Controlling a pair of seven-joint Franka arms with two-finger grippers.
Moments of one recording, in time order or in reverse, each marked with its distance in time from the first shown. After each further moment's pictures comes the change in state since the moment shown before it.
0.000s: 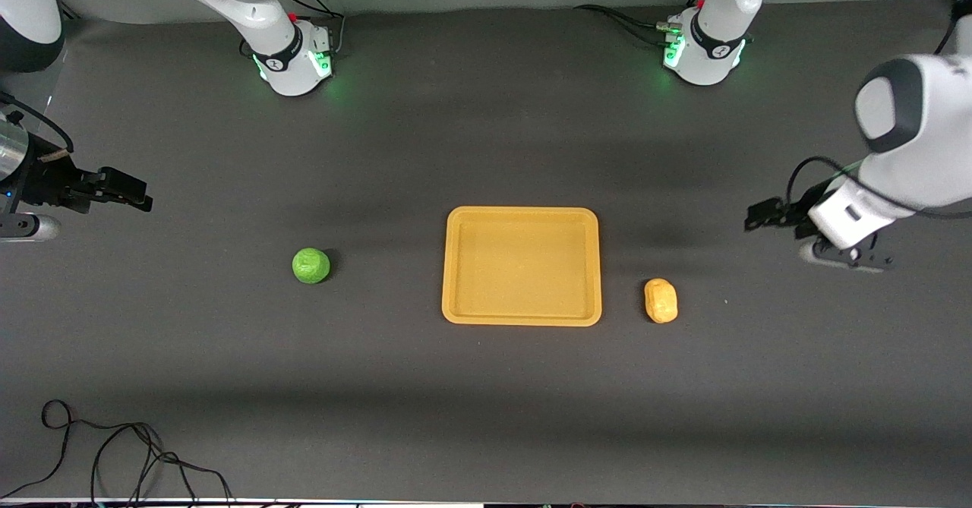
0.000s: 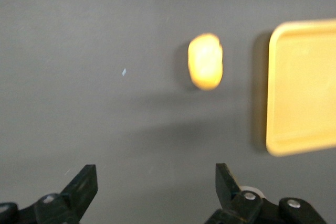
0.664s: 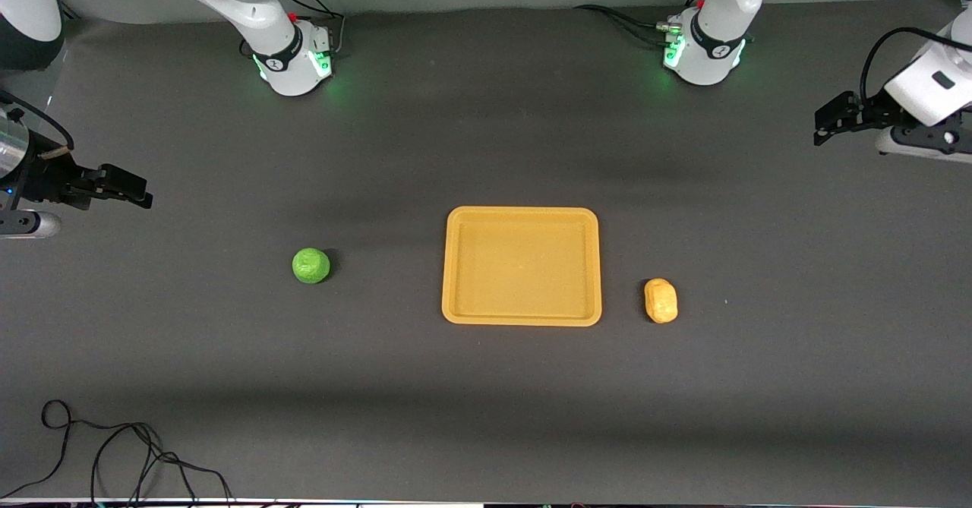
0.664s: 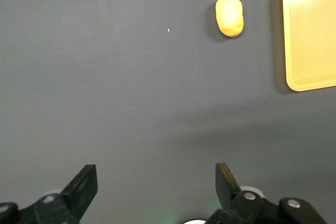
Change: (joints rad) left arm 0.050 -0.371 0.018 -0.039 0.197 -0.331 0.070; right arm -0.003 -0.018 -0.001 -0.023 -0.001 -0.001 0.000
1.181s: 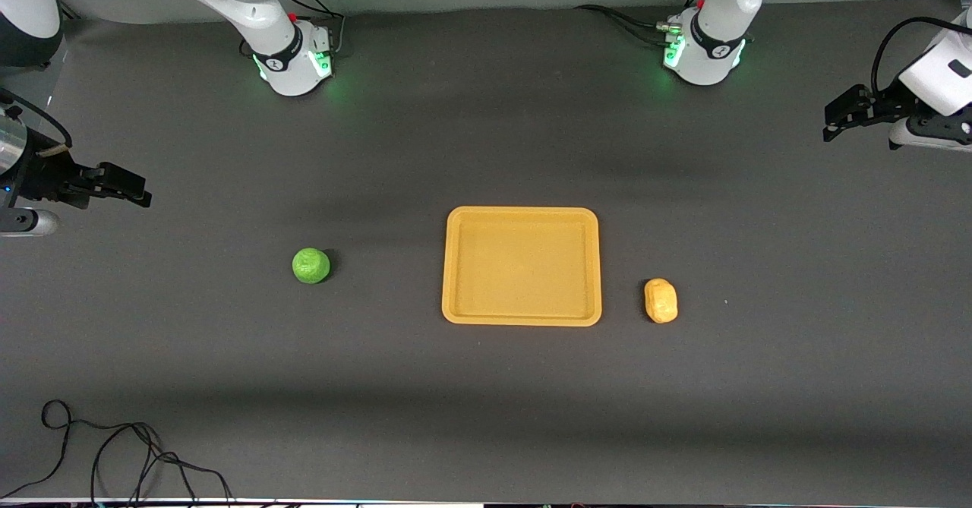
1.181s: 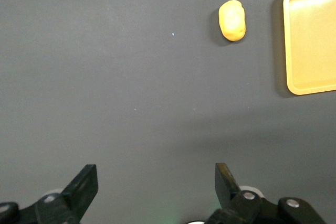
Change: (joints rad) left arm 0.002 -0.041 0.011 0.002 0.004 -0.009 0.000; right arm 0.000 -0.005 0.000 0.000 0.000 -0.002 0.000
